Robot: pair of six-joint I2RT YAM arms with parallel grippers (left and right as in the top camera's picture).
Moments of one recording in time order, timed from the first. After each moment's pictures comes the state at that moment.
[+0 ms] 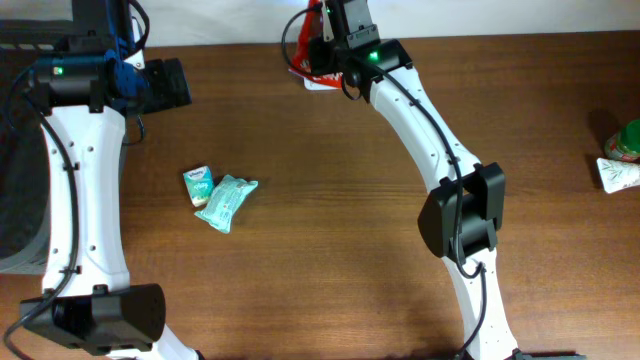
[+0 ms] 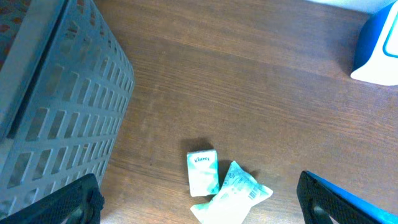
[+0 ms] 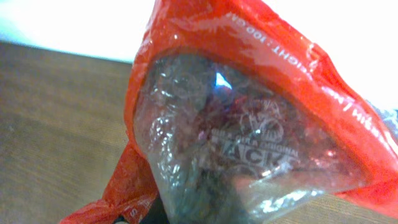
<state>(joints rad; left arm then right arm) 0.03 1.82 2.11 -1.30 -0.13 -0.18 0.40 2.41 2.38 -0.64 -0.04 0.20</state>
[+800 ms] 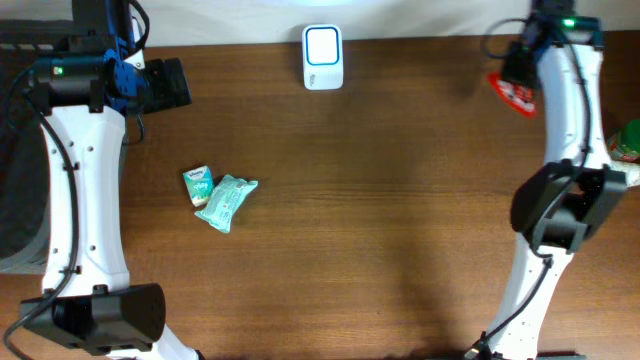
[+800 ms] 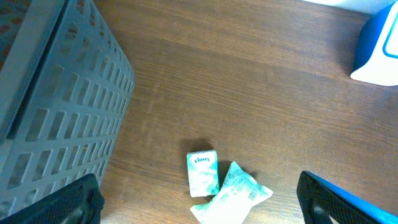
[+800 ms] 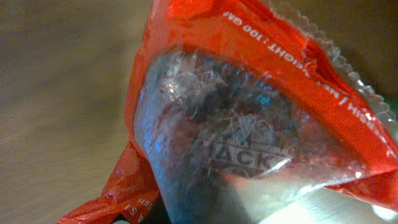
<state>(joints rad) 0.03 1.82 2.11 -1.30 -0.13 -0.18 -0.21 2.36 2.41 -1.22 0.24 0.21</state>
